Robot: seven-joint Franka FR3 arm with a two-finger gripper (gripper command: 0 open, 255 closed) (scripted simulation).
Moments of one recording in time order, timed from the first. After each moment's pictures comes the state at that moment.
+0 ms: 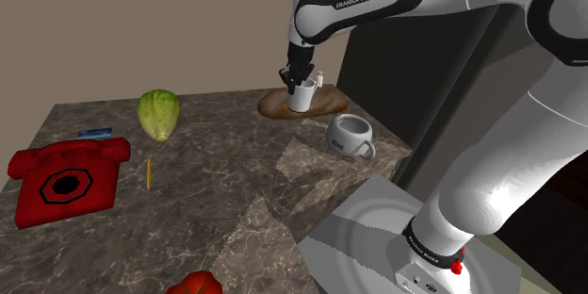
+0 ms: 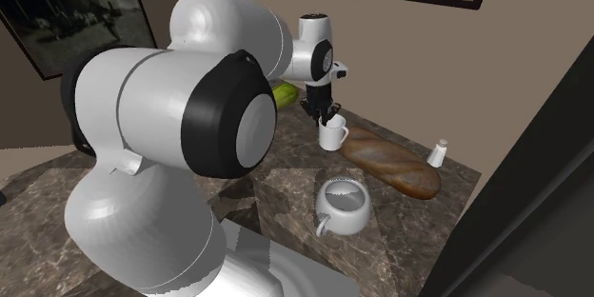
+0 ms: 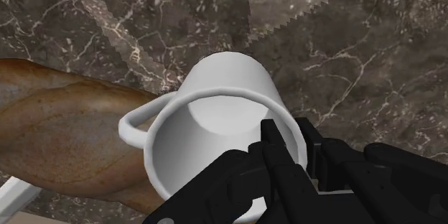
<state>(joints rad) 0.01 -0.12 0.03 -2.13 -0.09 2.12 0.12</state>
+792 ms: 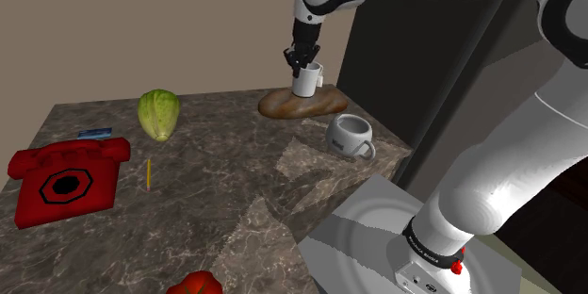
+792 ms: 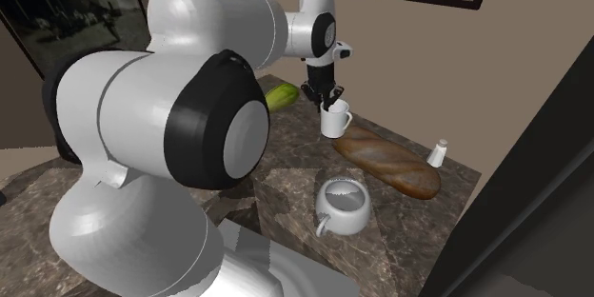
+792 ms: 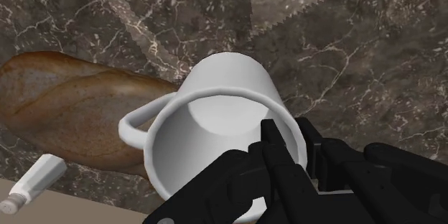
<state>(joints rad) 0.01 -0.16 0.03 -2.03 -0.09 1.96 0.10</state>
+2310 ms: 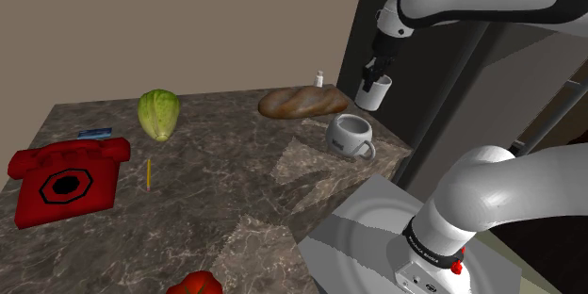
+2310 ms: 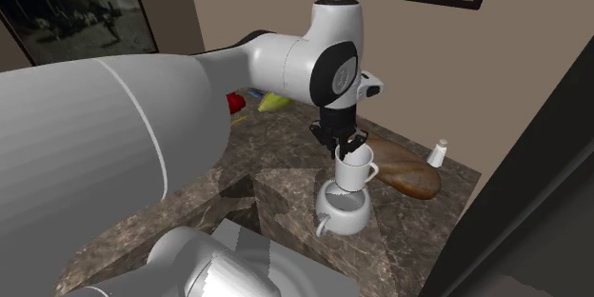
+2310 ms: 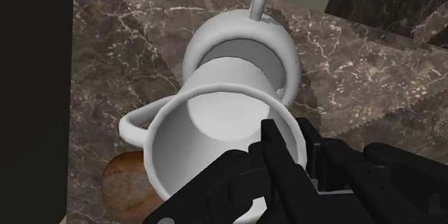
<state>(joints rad) -0.09 -0.75 -0.14 -2.49 -0.16 1.86 -0.13</state>
